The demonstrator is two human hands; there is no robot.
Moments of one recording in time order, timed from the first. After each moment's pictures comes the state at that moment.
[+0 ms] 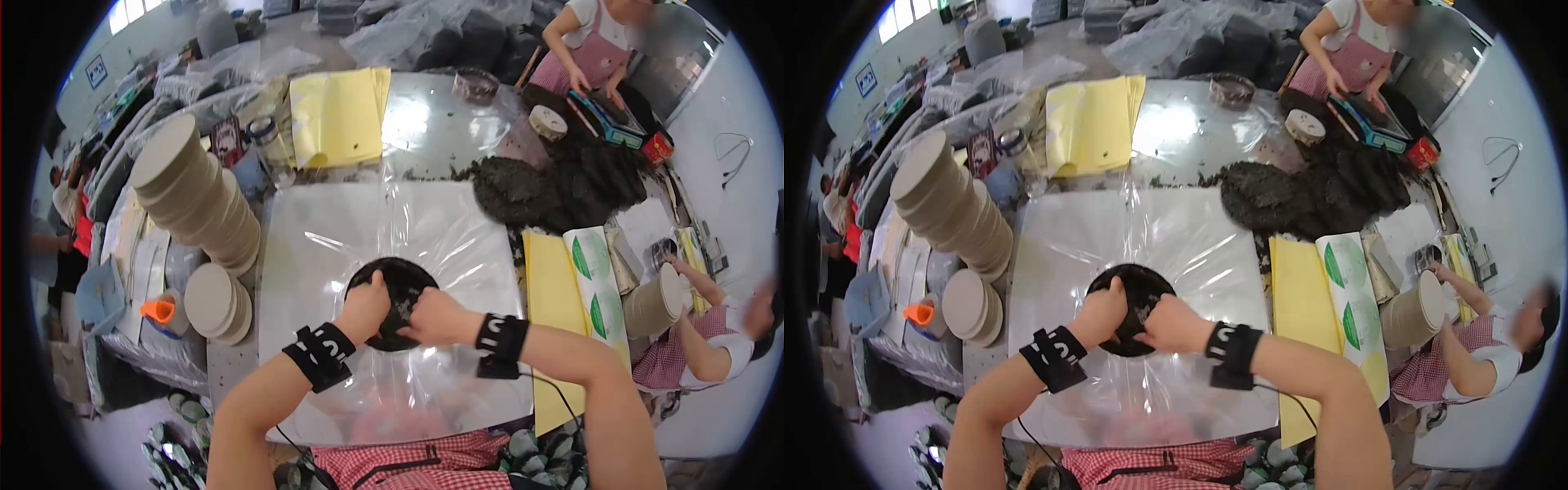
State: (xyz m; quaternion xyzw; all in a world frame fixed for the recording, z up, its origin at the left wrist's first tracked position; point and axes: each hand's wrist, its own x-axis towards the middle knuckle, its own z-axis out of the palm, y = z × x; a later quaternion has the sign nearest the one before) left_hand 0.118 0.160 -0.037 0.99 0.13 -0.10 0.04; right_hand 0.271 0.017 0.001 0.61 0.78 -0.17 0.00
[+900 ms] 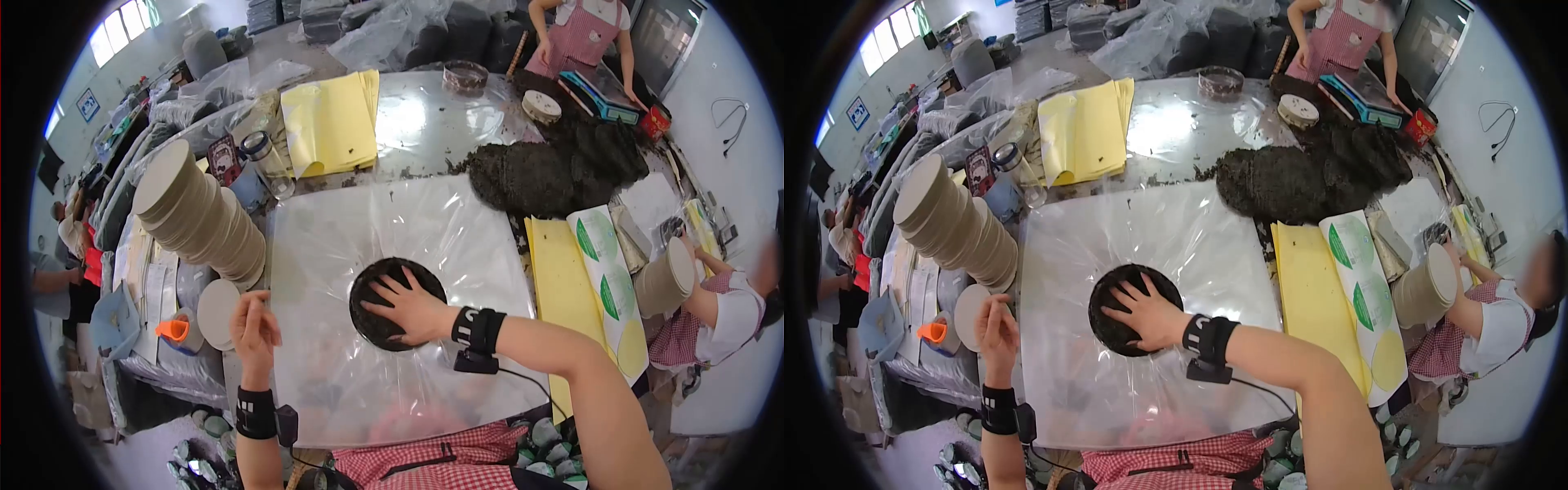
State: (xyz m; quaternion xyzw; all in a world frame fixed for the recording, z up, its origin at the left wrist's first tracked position) left_hand -0.063 0.232 0.011 0.52 0.19 0.35 0.75; right_hand 0.240 0.044 -0.035 0.59 0.79 -0.10 -0.09
